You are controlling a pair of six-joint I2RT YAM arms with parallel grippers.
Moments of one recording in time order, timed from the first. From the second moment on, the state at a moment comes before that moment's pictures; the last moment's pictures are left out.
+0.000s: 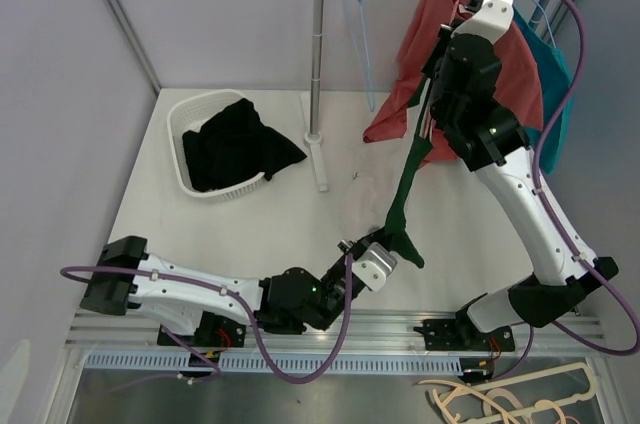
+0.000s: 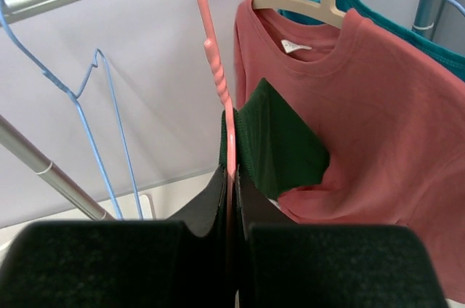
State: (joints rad) left arm -1.67 1.36 0.96 0.83 -0.84 0.54; right arm 0.55 1.45 1.86 -0.36 0.77 0.20
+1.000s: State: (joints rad) left arm -0.99 1.77 1.65 -0.11 -0.43 -0.17; right arm 0.54 1.21 1.93 -0.70 0.44 0.37
